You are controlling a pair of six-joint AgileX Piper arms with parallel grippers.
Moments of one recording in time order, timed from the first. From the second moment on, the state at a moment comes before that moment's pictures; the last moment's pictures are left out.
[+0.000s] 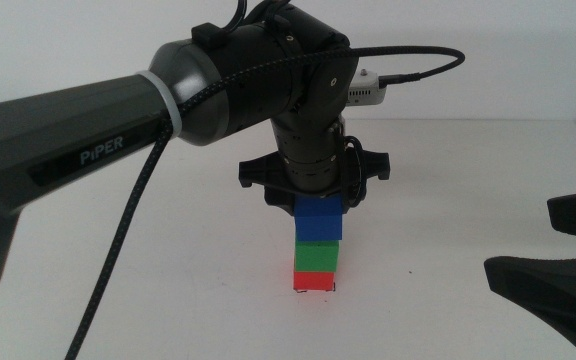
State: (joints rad) left arm -0.77 1.92 -1.70 0.10 1.13 -0.76; right arm 0.79 0.75 -0.85 -0.05 0.76 0.09
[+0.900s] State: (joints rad) left arm -0.77 1.94 -1.70 0.12 1.12 -0.74; right arm 0.79 0.75 -0.85 -0.05 0.76 0.10
